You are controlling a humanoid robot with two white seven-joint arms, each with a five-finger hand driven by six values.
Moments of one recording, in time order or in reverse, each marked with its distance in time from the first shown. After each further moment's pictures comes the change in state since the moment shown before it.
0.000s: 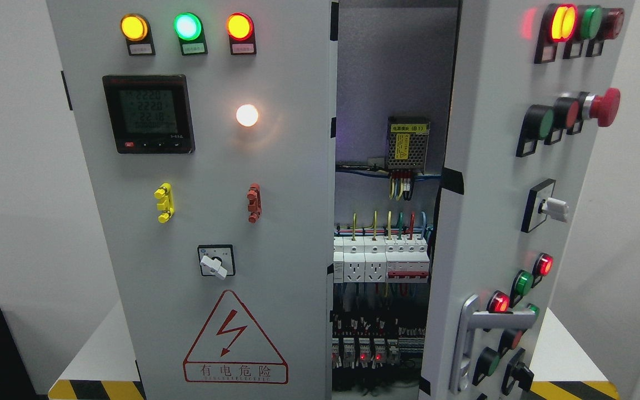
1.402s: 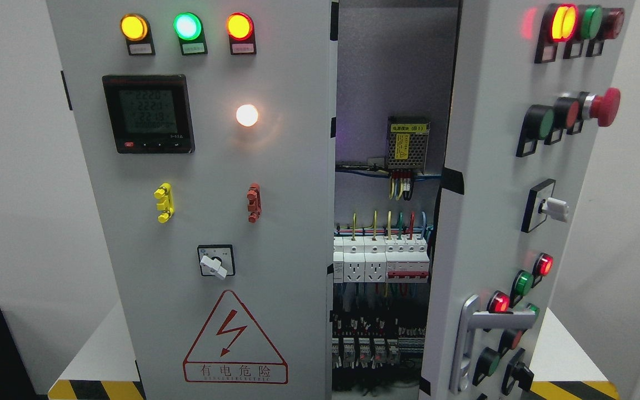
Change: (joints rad) left arm 0.031 0.081 -0.001 -0.360 0.006 0.009 -0.007; right arm 0.000 0.000 0.000 0.000 0.000 0.000 0.000
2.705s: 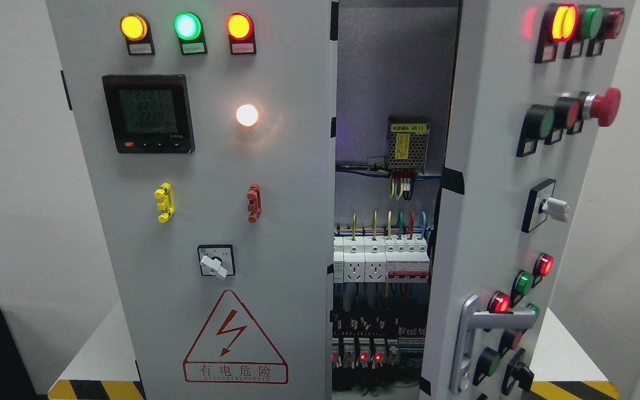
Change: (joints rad) left arm 0.138 0.241 -0.131 -0.992 0.273 -0.007 0.000; right arm 0.000 0.000 0.000 0.000 0.000 0.000 0.000
